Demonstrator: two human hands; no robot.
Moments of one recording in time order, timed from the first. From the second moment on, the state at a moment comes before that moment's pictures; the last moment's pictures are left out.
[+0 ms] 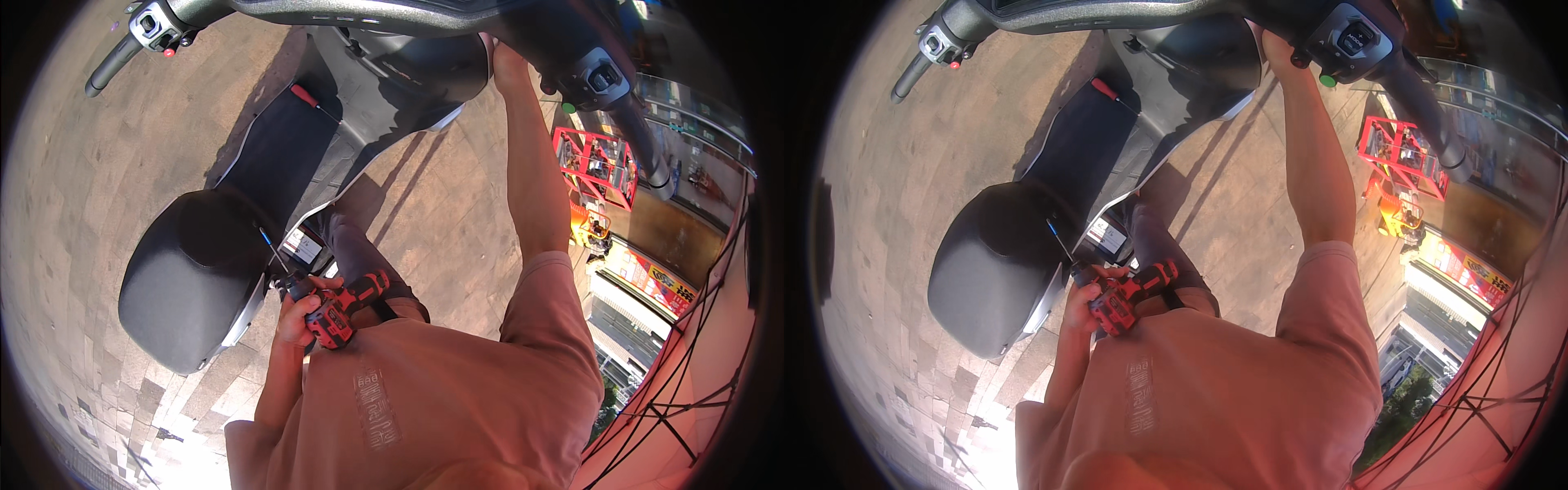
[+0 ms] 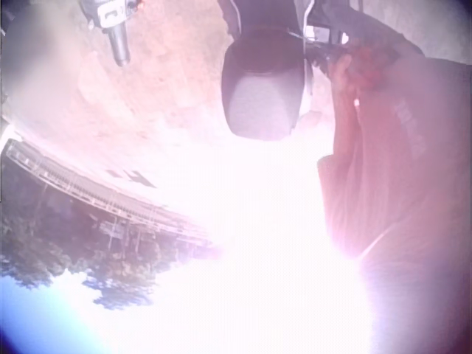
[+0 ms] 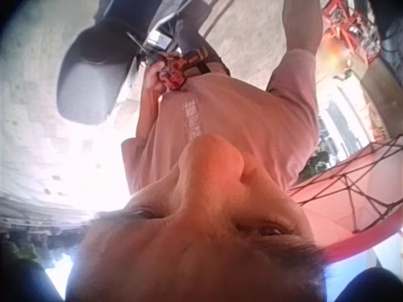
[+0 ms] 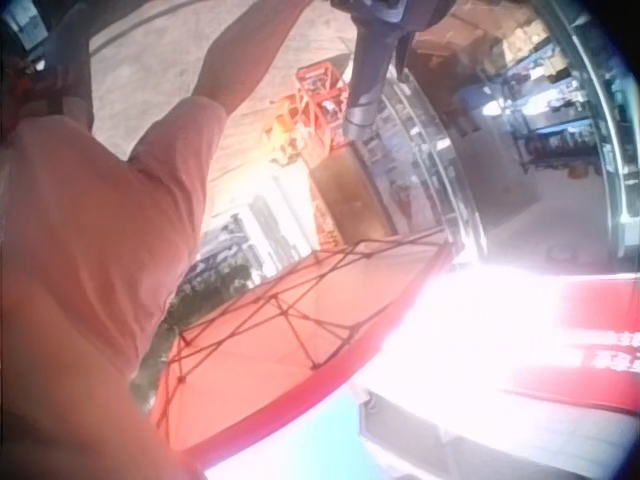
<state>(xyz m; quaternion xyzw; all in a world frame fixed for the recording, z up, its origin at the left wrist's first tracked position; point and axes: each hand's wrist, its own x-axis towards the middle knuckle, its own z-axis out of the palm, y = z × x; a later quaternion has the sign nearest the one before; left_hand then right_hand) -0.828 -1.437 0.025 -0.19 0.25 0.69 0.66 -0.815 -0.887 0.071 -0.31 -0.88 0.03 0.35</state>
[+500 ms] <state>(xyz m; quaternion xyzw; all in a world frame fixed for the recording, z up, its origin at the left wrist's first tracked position) -0.830 -1.436 0.034 -0.18 0.24 0.72 0.63 -0.829 -0.900 0.073 -0.31 -0.89 0.03 0.33</state>
